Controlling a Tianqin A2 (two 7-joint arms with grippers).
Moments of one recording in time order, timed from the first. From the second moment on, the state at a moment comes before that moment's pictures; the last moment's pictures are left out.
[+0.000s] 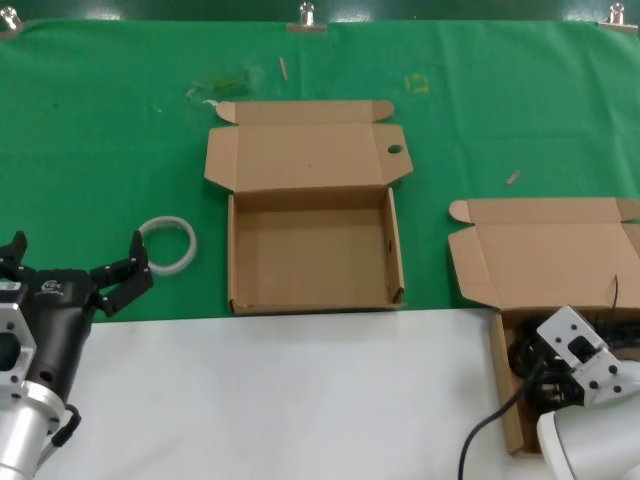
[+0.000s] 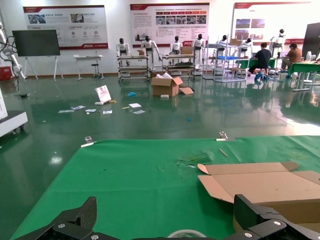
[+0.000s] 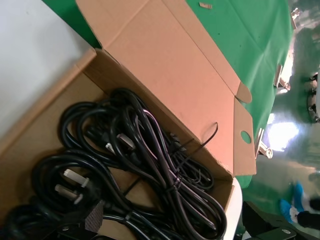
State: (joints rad) left arm 0.00 -0.30 1.60 -1.60 -1.80 0.00 0.00; right arm 0.18 0.11 -1.72 1.68 2.67 1.19 -1.90
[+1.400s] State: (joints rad) left arm 0.00 -0.30 1.60 -1.60 -1.80 0.00 0.00; right arm 0.21 0.11 -1.63 1.60 2.63 1.09 -2.06
